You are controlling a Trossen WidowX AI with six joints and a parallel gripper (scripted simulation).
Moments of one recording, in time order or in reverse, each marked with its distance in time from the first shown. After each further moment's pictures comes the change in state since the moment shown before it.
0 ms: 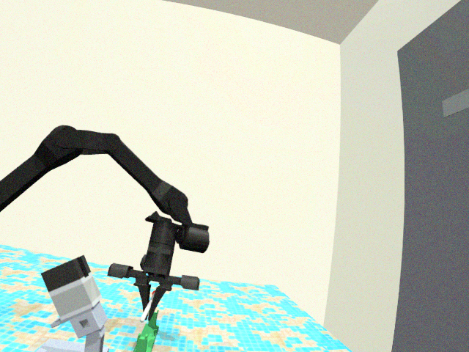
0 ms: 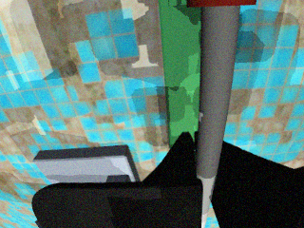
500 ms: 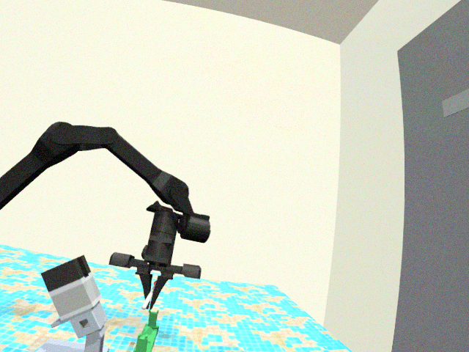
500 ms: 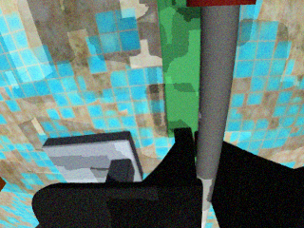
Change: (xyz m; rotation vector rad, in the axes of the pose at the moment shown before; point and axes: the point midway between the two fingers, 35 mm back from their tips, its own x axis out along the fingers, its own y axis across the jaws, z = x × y) arm -0.023 0.000 -0.006 0.002 -0.004 -0.009
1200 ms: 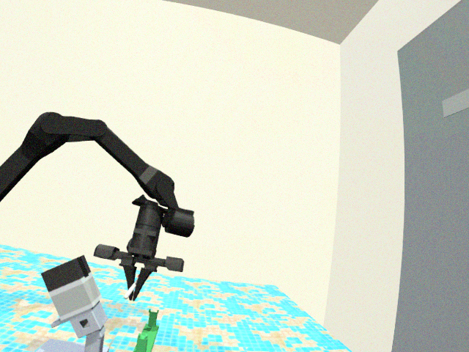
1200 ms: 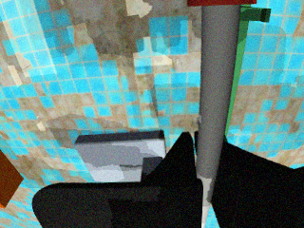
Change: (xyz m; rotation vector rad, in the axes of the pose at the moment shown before) arm -0.009 0.038 0.009 -0.036 0.003 0.009
